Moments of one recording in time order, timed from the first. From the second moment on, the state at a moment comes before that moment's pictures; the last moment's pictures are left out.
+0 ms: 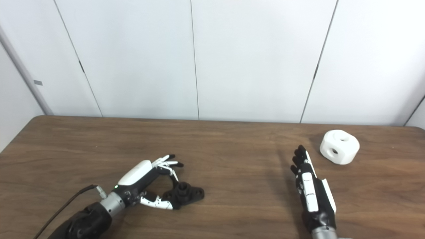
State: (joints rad) left arm -0.28 0.42 -0.32 0.21 0.43 -0.31 -0.15; right arm -0.04 -0.07 -0.08 -0.02 0.11 -0.08 0.09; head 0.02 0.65
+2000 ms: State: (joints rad) left arm -0.27 0.40 -0.31 0.24 0.40 -0.39 -0.19; right arm -0.04 -0.20 -0.26 -0.52 -0.23 -0.04 -0.09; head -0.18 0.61
